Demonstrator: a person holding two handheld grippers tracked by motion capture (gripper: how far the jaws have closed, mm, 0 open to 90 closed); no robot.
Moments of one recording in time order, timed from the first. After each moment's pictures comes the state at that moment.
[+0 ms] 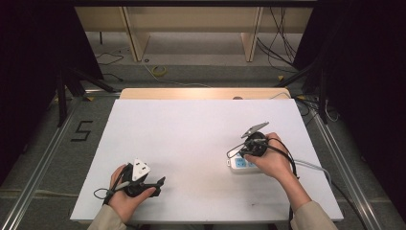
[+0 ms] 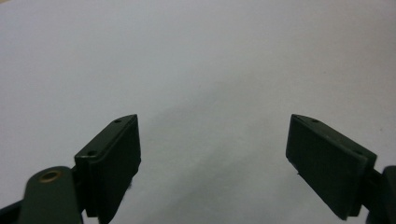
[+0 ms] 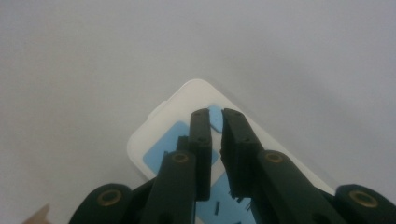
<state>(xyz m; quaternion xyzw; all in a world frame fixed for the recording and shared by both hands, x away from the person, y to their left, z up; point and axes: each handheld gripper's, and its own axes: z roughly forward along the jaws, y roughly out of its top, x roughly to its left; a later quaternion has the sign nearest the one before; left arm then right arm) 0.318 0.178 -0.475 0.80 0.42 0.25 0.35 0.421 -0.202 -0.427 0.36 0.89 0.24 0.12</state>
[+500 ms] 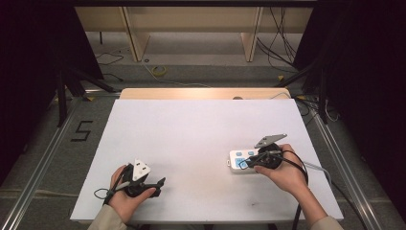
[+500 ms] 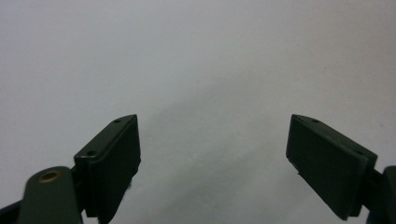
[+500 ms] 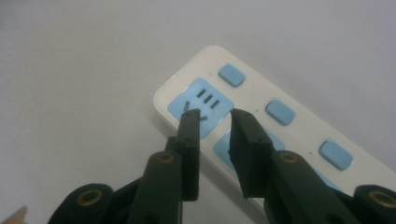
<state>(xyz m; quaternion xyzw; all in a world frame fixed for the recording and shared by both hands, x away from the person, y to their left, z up) 0.318 0.178 -0.477 0.80 0.43 0.24 0.35 0.384 -0.233 -0.430 0.36 0.88 0.29 0.11</state>
